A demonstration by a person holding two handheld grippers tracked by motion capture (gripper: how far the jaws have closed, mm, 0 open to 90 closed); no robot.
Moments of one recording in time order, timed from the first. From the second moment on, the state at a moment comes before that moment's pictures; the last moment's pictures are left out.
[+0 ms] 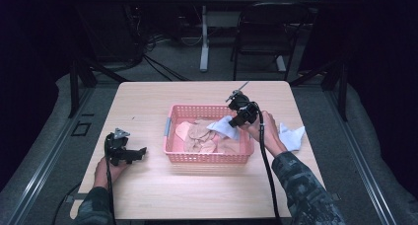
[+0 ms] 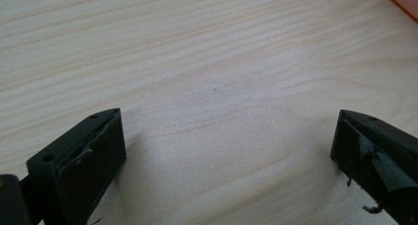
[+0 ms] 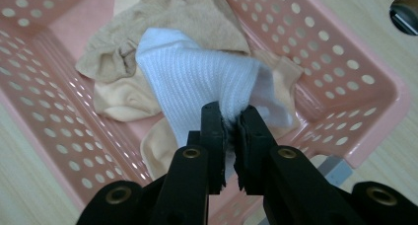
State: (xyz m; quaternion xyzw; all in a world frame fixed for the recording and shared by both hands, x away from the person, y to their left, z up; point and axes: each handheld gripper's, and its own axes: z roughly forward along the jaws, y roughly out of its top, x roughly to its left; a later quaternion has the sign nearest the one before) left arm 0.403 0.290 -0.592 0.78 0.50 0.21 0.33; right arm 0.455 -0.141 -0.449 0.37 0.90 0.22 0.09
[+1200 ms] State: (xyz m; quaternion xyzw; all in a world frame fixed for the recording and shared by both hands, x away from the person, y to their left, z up) left arm 0.403 0.289 -0.592 0.78 0.50 0.21 0.33; right arm 0.424 -0.153 -0.355 0.32 0.88 0.31 0.14
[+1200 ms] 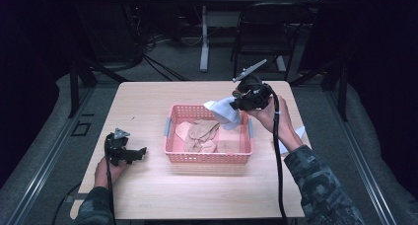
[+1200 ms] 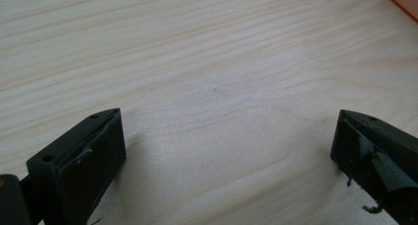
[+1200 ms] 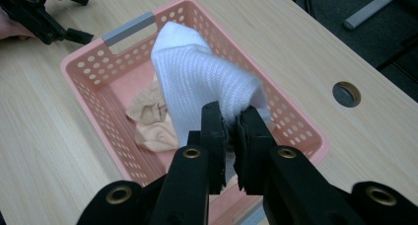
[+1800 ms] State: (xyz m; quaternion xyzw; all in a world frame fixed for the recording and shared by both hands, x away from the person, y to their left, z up) left arm 0.403 0.290 -0.592 0.78 0.50 0.21 0.33; right arm 0.410 -0.183 -0.303 0.33 0.86 0.34 0.18
